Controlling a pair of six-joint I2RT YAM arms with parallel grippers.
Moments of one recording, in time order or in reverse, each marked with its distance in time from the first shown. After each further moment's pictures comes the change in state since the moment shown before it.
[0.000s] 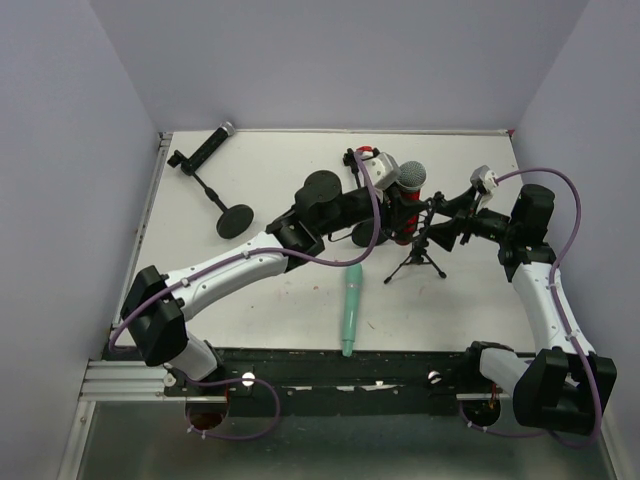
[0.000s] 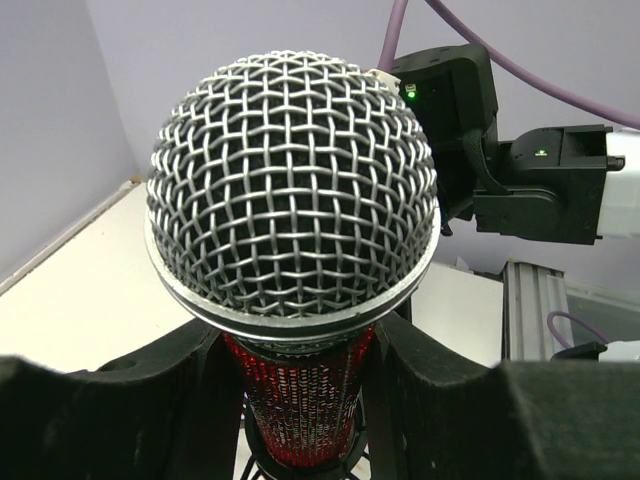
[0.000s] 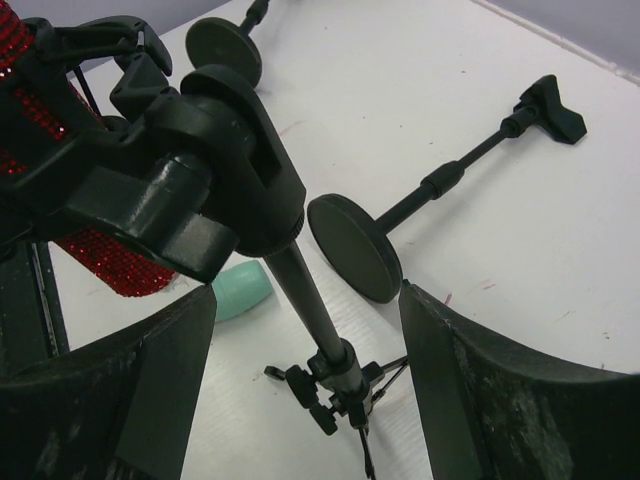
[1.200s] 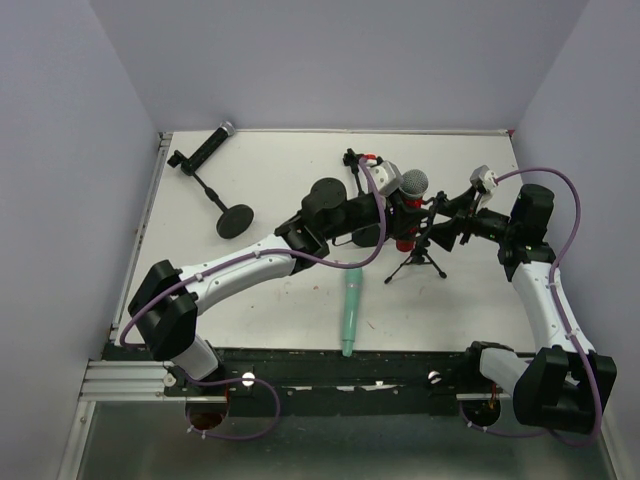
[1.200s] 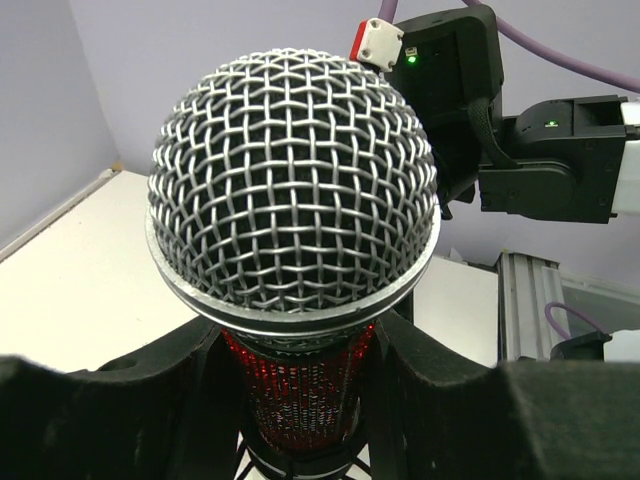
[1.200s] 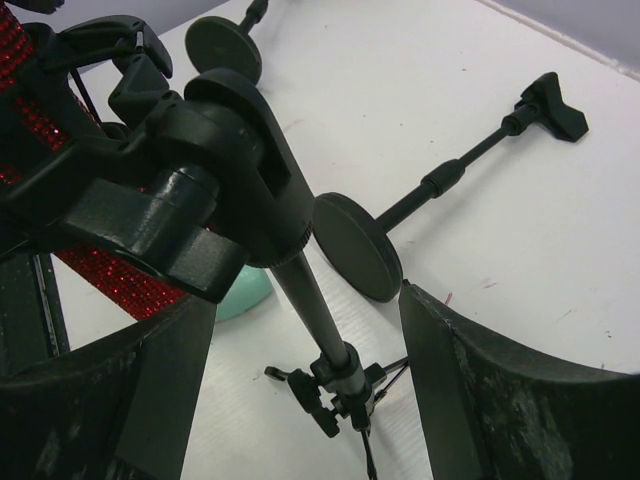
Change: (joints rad) left arm -0.001 0.053 -0.040 0.075 0.025 -0.023; right arm 0.000 0.006 0.000 0.002 0.000 0.000
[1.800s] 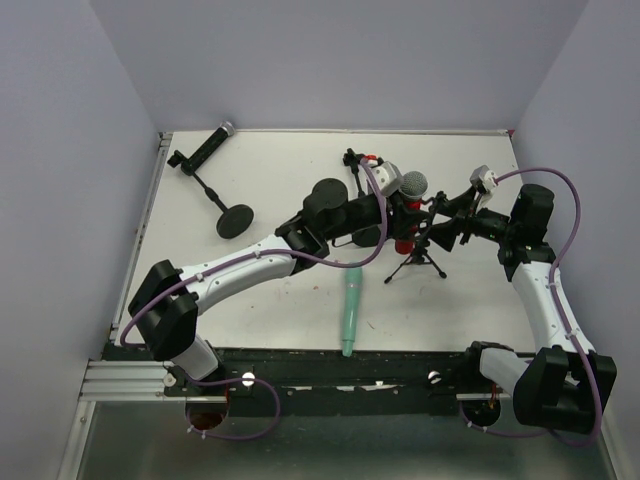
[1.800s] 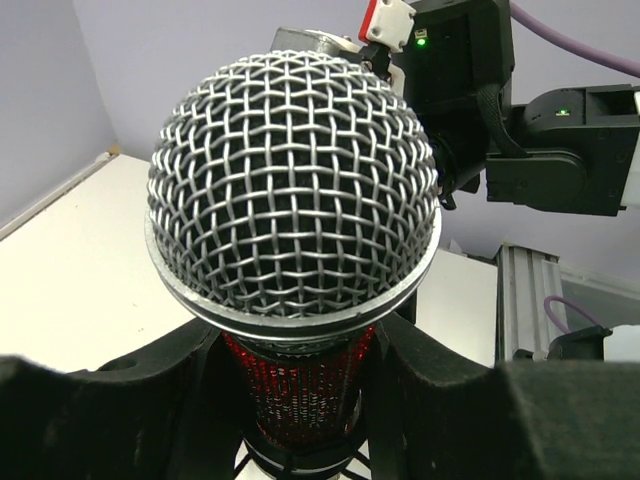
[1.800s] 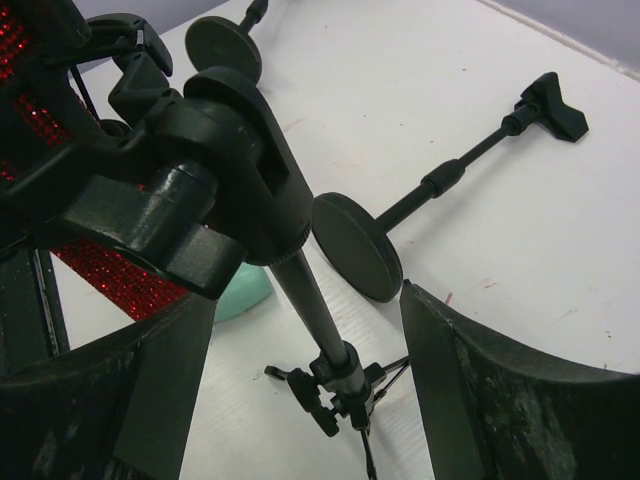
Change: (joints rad) left arm -0.001 0.000 -0.022 0.005 -0.005 -0.007; right arm 0.000 0.000 0.000 0.000 0.000 0.000
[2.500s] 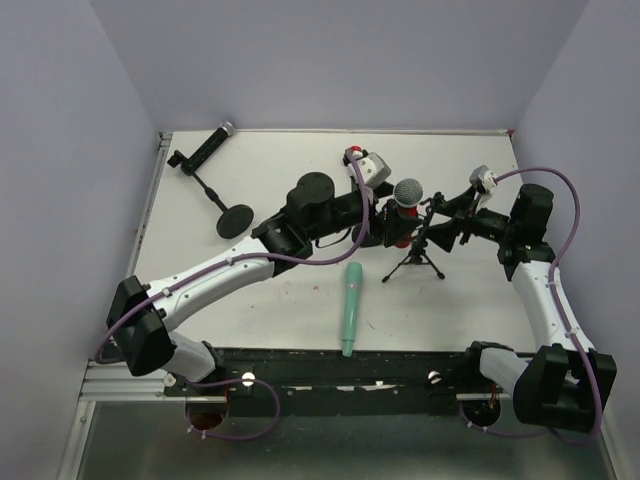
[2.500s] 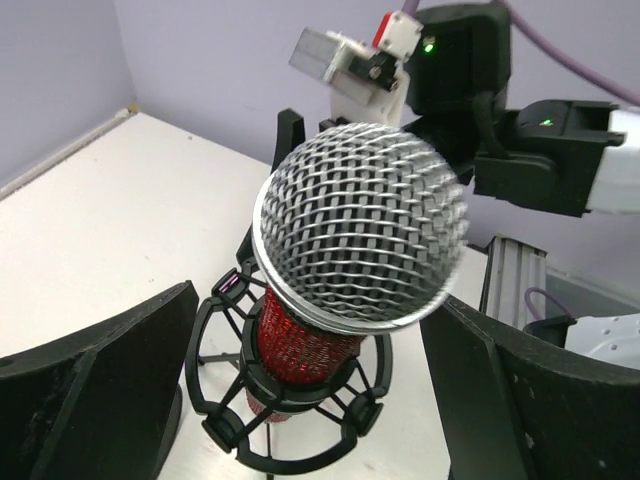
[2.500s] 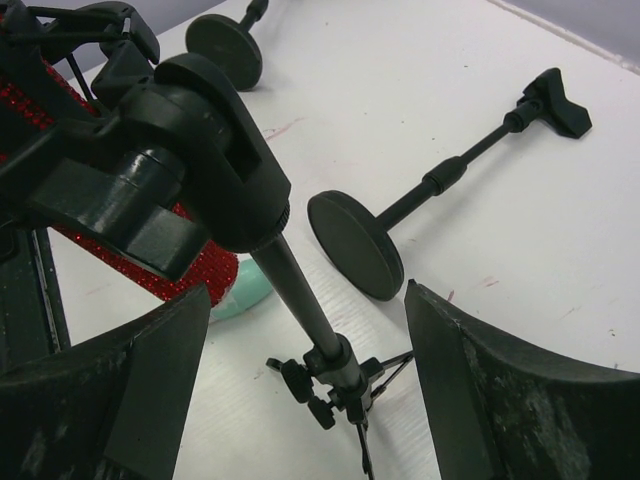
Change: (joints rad) left arm 0.001 -0.112 0.043 -0.254 -0.056 -0.035; right arm 0.000 0.005 0.000 -0.001 -0.001 0.000
